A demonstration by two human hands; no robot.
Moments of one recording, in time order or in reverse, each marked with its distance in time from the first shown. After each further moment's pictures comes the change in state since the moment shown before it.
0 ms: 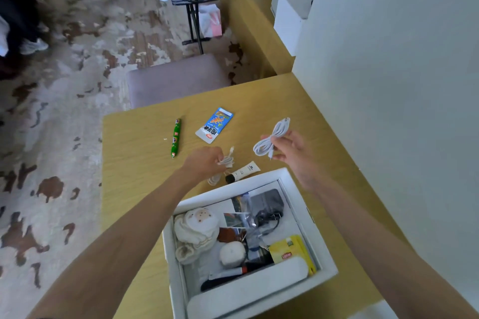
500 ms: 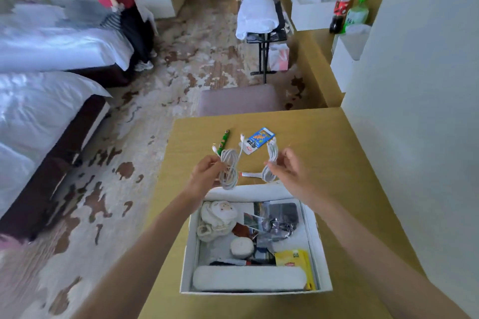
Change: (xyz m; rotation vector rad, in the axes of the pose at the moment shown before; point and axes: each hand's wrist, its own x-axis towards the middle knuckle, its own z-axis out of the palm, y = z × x) left_hand -0.149 0.043 -0.041 -1.233 0.431 -0.305; right_hand -0.028 -0.013 0.017 -0.228 -0.343 -0.258
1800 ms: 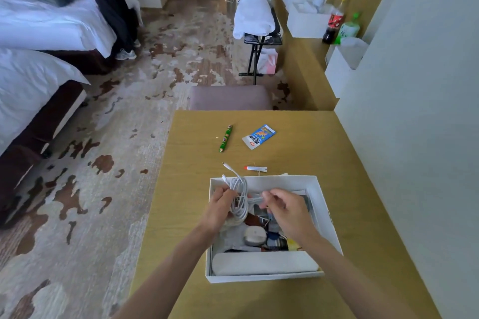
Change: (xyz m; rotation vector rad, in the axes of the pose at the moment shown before) left_hand -0.065 -0.070 -0.021 -0.142 -0.067 -0.184; right_hand -0.070 0.023 0.092 -0.355 0.124 -0.066
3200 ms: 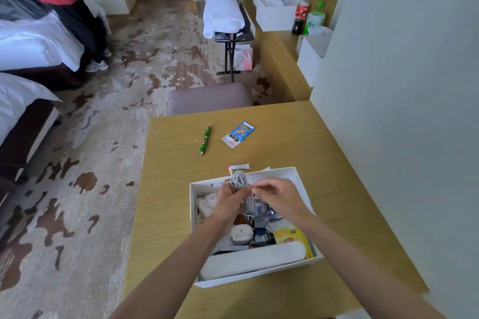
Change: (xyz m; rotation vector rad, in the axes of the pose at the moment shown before) left_hand 0.031 -0.003 0.063 -0.090 -0.176 0.055; right_hand 0.012 0.018 -0.027 0.203 0.015 0.167
